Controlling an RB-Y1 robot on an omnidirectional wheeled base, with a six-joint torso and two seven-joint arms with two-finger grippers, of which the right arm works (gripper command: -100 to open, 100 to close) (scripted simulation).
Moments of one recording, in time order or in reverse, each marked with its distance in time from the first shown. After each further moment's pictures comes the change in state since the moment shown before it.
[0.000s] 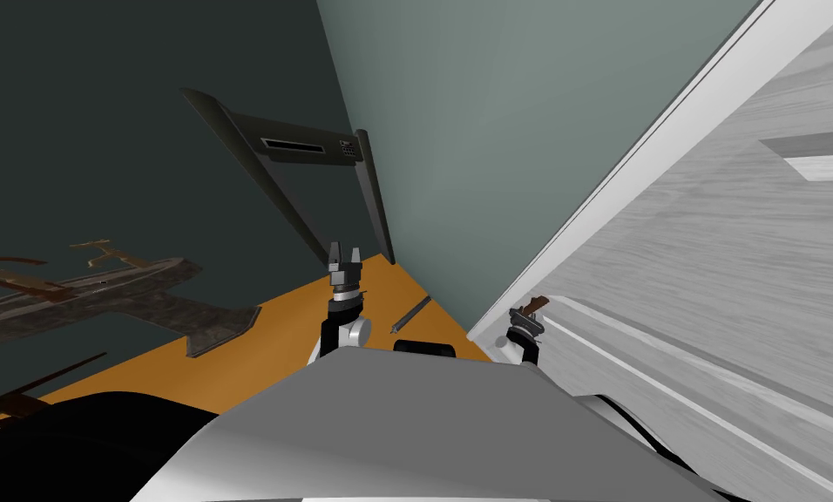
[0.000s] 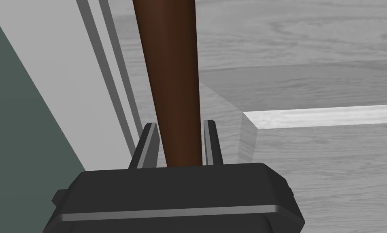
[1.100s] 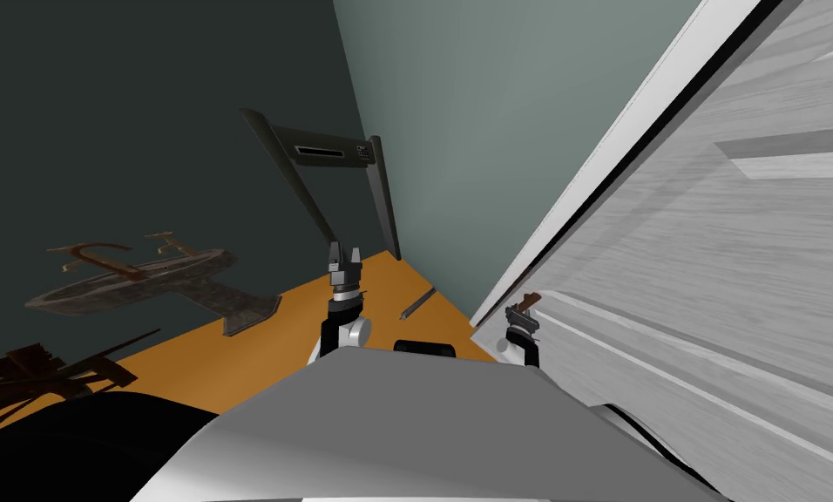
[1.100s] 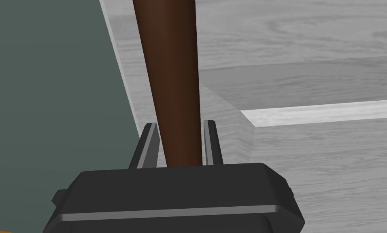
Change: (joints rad) arm 0.044 -0.028 0.060 -0.078 0.054 0.029 -0.034
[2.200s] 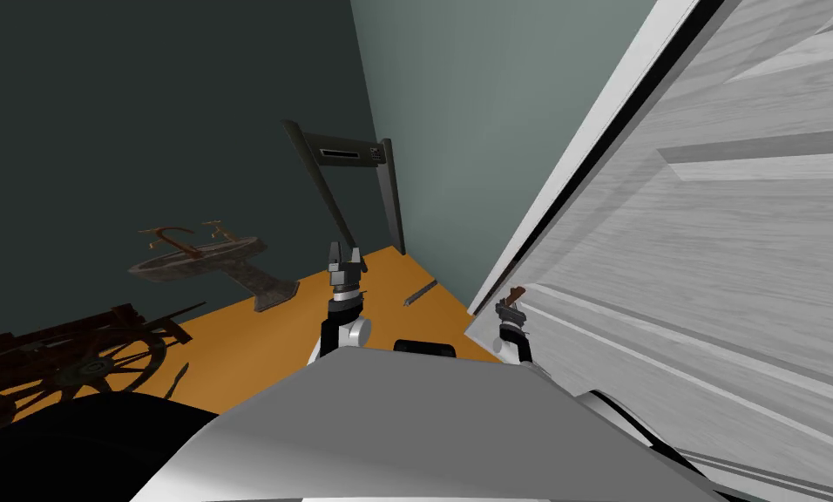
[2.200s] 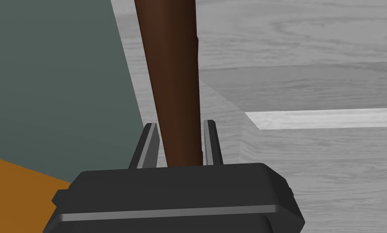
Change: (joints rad) arm -0.041 -0.004 0.106 0.043 0.089 -0.007 -0.102
